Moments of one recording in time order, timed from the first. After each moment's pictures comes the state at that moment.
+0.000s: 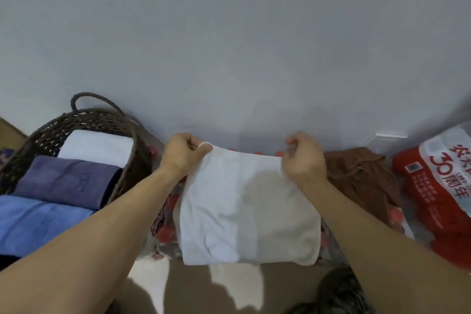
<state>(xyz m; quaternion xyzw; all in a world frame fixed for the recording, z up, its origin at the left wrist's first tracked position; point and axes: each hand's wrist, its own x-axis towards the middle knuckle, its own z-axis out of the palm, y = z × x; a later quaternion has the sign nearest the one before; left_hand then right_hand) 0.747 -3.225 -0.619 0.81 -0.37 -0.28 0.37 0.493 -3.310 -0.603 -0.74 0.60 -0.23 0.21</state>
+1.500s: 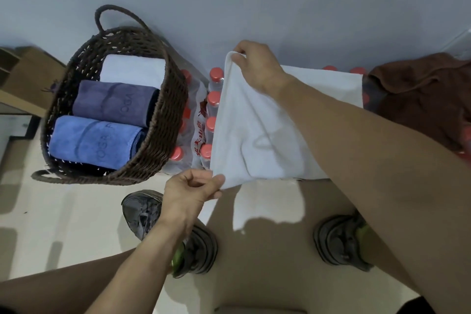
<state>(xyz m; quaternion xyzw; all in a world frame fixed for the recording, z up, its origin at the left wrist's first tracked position) 0.686 -3.006 -0.621 0.75 -0.06 -0.48 0.46 0.649 -3.303 -0.639 -0.83 0.43 -0.14 0.33</state>
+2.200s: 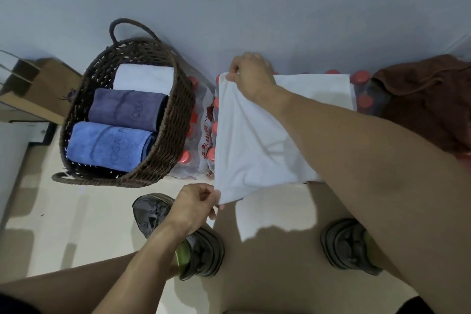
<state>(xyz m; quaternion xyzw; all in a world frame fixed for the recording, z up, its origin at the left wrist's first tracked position) 0.702 -2.991 -0.631 0.81 -0.25 -0.49 0.21 0.668 -3.290 -0.648 -0.87 0.42 -0.12 0.24</state>
